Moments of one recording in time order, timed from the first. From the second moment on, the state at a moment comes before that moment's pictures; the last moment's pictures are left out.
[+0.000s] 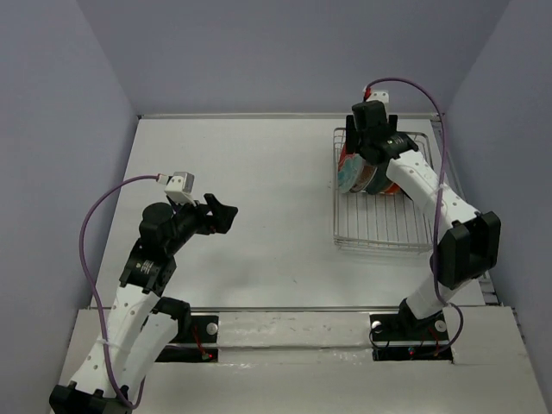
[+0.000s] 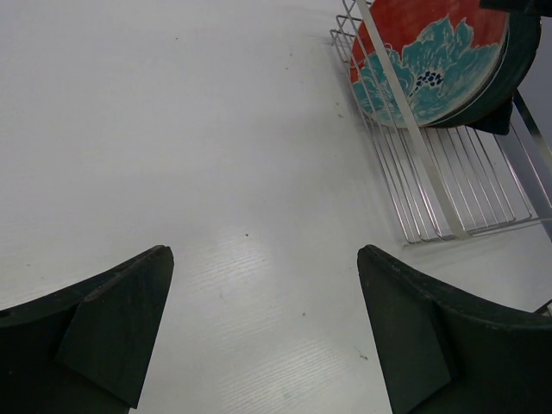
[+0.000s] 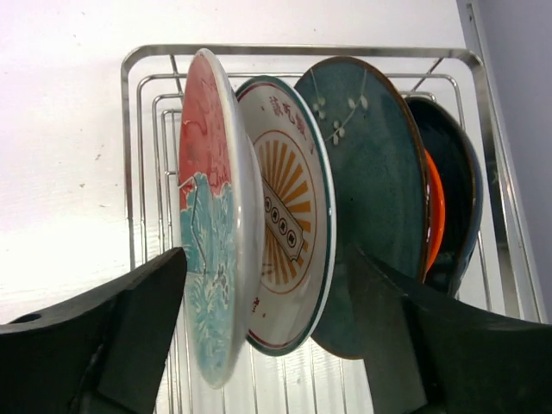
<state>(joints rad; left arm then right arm) -0.28 0.60 0.59 -0.24 0.24 -0.40 0.38 1.66 1.56 -0.56 0.58 0.20</state>
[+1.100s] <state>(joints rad) -0.28 0.46 0.72 -0.02 0.24 -0.47 0.38 0.47 1.00 -0.32 -0.11 0.39</state>
